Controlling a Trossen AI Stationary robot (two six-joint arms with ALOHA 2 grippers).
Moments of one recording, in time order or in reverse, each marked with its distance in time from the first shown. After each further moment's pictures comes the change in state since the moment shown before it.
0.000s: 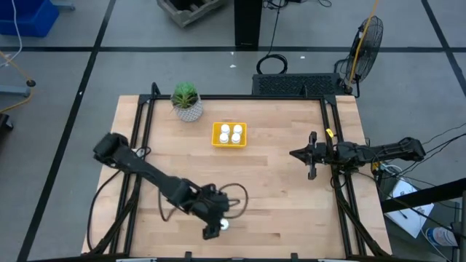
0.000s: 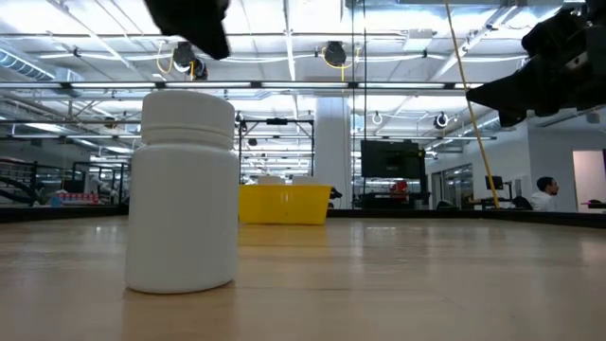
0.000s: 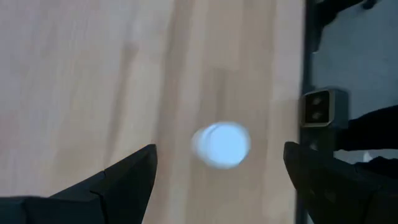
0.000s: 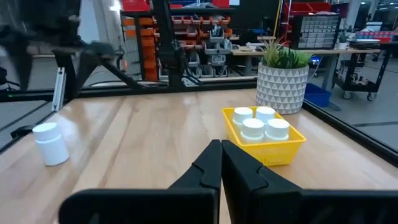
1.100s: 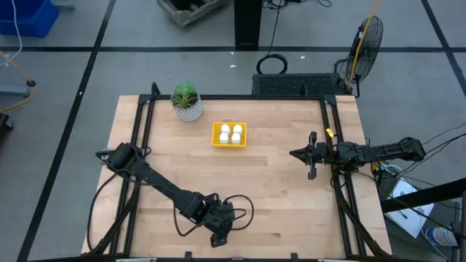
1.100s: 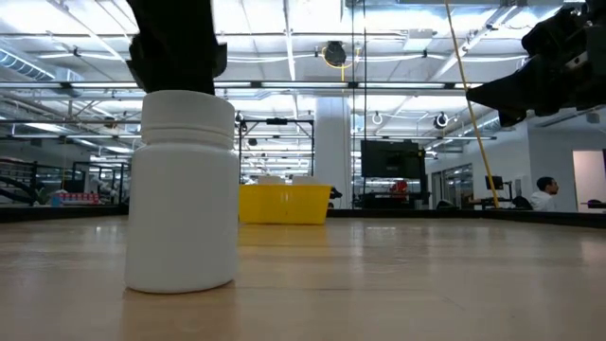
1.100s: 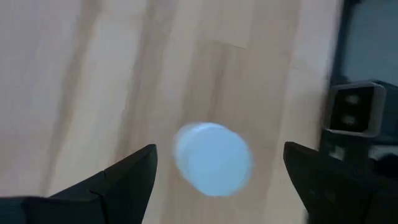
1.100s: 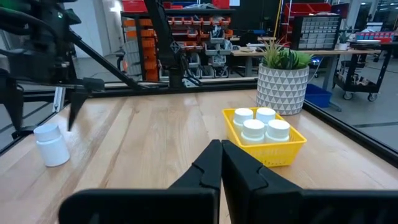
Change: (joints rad) left arm -0.023 0.203 0.071 0.044 0.016 -0.102; right arm 0.000 0.002 0.000 0.006 -0.002 0.001
